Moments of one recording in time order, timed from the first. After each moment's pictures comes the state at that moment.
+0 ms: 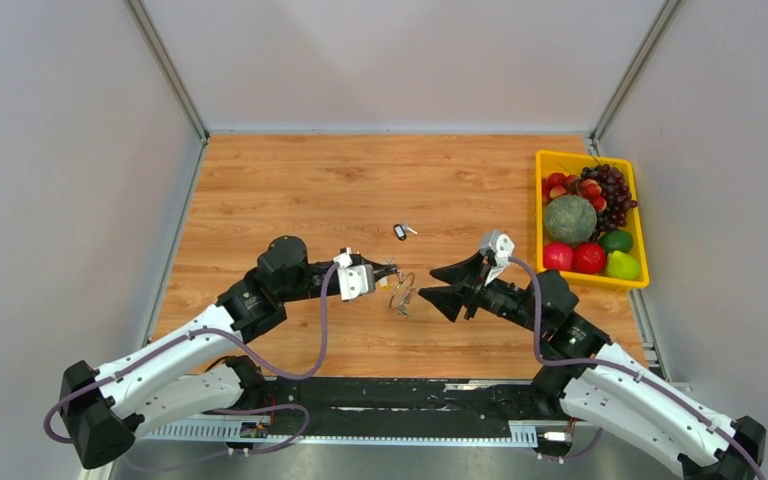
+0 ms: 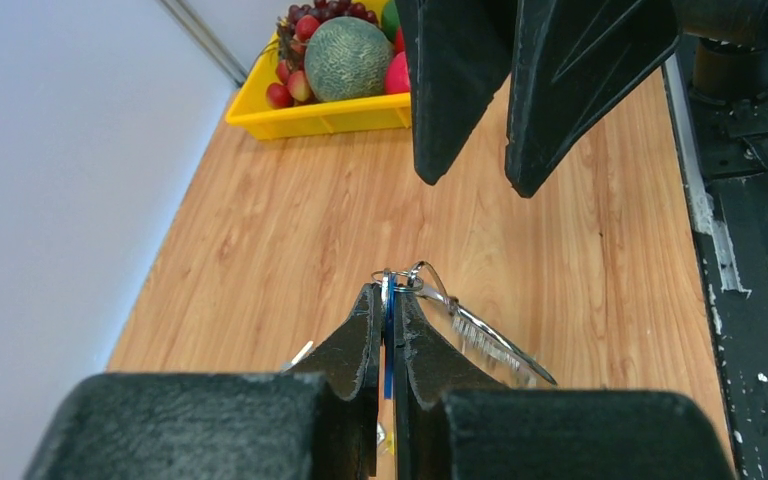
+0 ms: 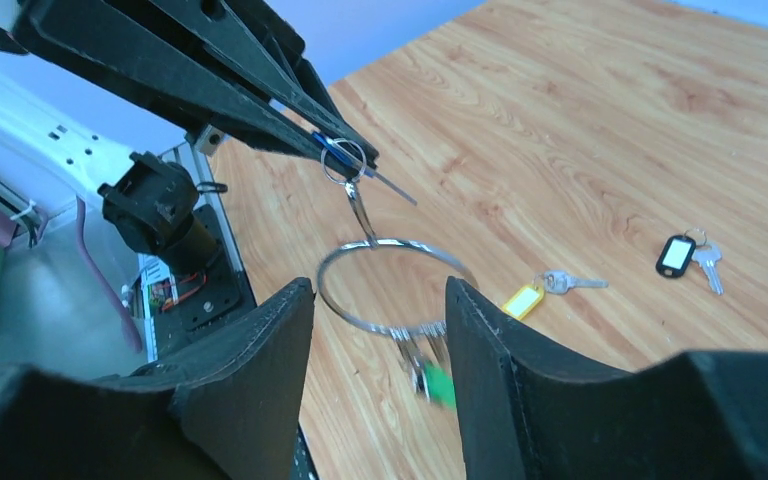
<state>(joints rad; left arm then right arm) -0.86 0.88 0.69 0.08 0.51 0.51 0.82 0.58 0.47 0.13 -0.29 0.27</state>
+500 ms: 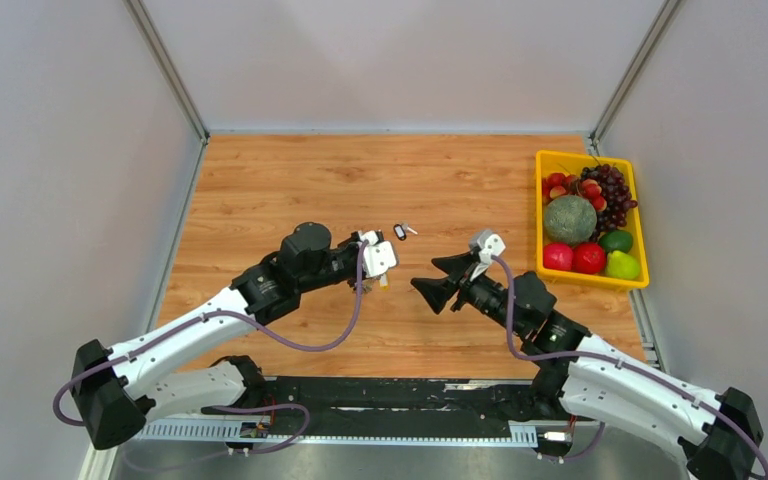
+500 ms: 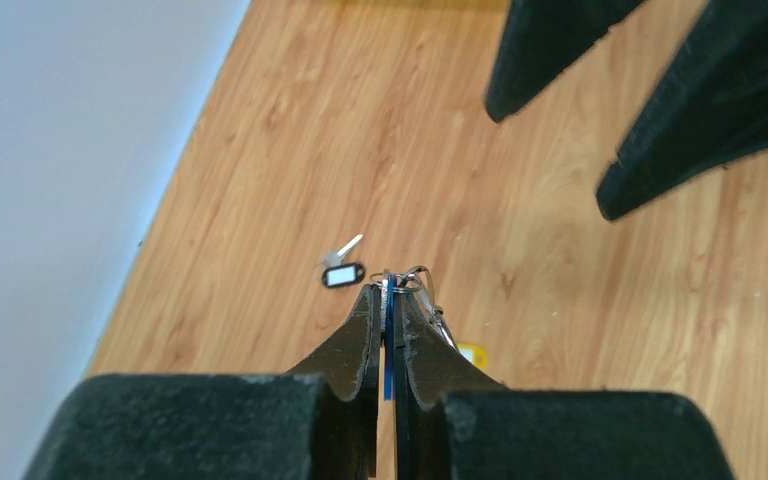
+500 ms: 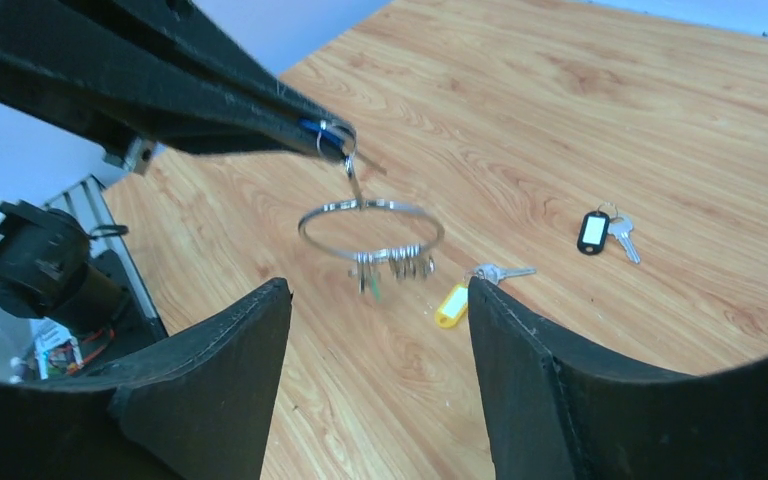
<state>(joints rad) -0.88 1.01 0.80 -0.07 0.24 0.53 0.91 0.66 0.41 0.26 0.02 0.26</state>
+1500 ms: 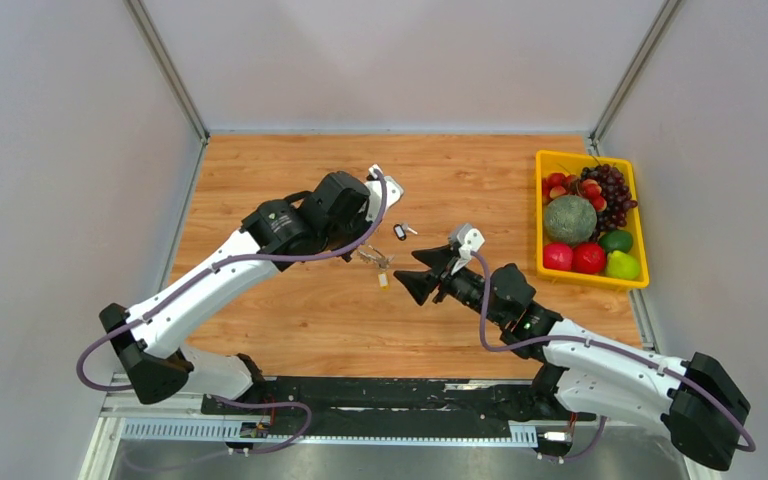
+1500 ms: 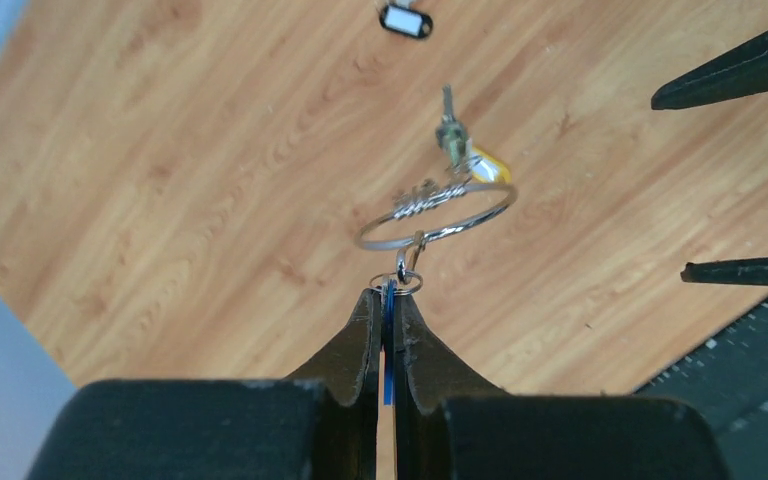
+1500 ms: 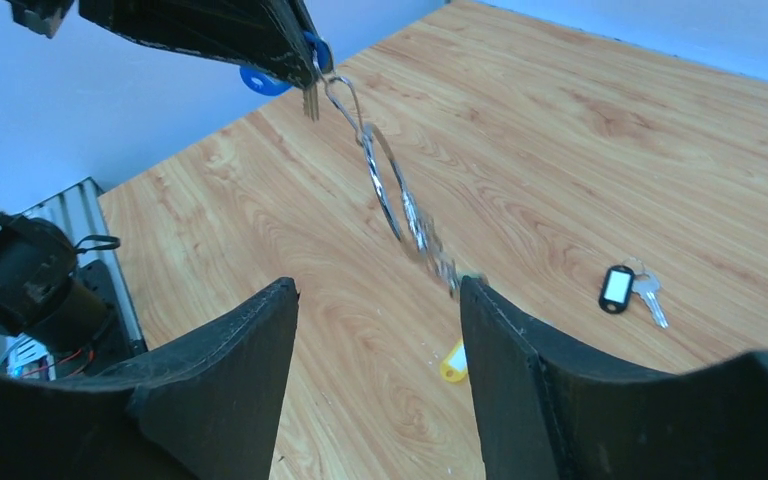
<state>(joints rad) -0.89 1.31 1.45 -0.90 -0.25 0.15 0.92 0.92 0.42 0.54 -0.01 0.21</state>
